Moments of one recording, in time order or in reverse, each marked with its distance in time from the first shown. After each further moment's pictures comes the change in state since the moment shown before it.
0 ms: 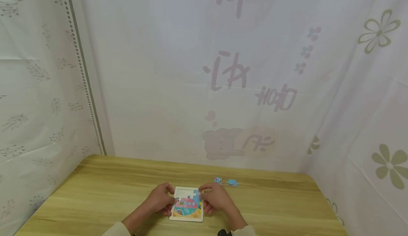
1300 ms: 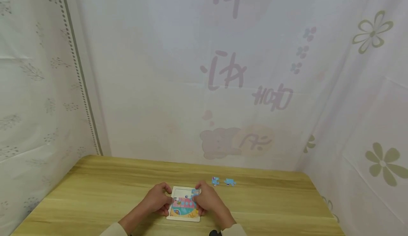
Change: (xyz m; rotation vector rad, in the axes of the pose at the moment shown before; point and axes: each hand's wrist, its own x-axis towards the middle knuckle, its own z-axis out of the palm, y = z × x) left_hand 0.001 -0.001 -0.001 -0.016 -0.005 0.004; right_hand 0.012 0.001 0.024 -0.193 0.034 -0.061
